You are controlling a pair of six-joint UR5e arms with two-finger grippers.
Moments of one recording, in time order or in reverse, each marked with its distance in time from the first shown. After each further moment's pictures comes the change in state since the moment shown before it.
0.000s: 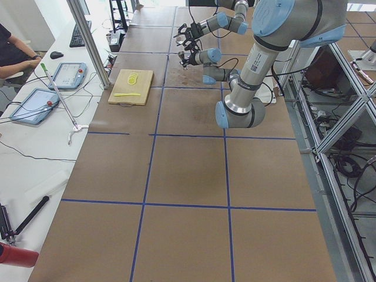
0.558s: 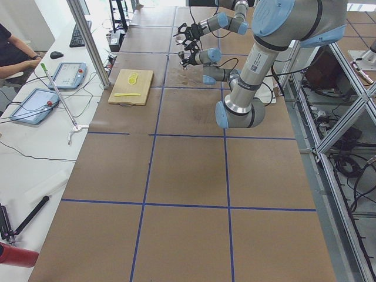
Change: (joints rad) left arm 0.000 0.000 0.000 0.000 0.000 0.000; right arm -0.003 0.006 0.000 0.000 -0.028 -0.090
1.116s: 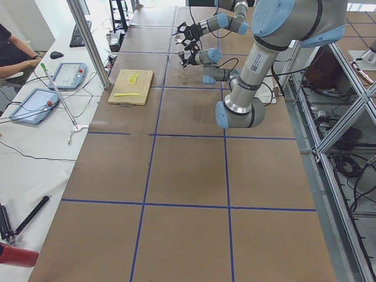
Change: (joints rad) left arm 0.000 0.000 0.000 0.000 0.000 0.000; right arm -0.001 0.033 -0.002 -0.076 -0.038 -0.024
